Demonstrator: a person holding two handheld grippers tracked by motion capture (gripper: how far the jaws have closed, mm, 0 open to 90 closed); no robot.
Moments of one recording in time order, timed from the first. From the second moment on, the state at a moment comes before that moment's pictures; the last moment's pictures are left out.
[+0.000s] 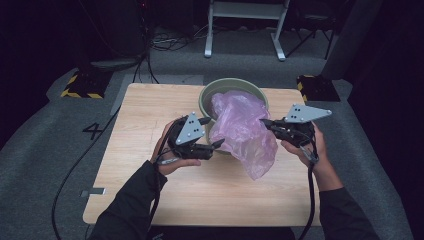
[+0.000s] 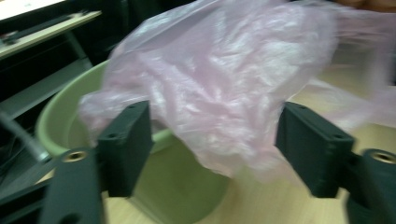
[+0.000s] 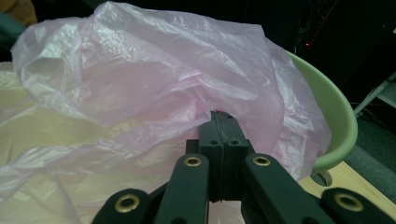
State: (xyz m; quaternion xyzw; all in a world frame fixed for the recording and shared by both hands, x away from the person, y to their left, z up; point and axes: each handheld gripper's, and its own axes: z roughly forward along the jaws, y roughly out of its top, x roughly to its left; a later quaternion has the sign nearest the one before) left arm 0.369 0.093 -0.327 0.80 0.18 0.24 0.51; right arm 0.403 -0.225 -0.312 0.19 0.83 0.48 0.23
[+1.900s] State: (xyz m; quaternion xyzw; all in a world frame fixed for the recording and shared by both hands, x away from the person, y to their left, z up) left arm 0.383 0.113 -0.369 0.81 0.24 0.24 0.48; right arm 0.423 -0.257 -0.315 0.30 0.75 0.49 0.32
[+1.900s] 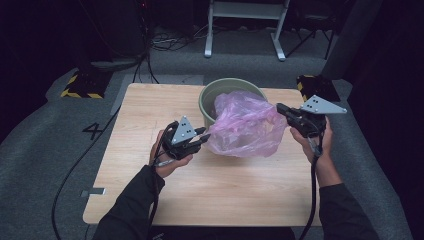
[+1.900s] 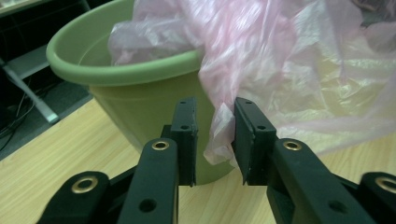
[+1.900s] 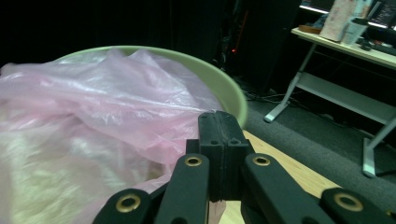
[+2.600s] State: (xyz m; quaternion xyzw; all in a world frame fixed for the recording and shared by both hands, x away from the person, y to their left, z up) left arm 0.389 0.132 -0.354 0.78 0.25 0.21 0.53; right arm 0.432 -0.269 -0.330 0.27 0.76 0.52 0.29
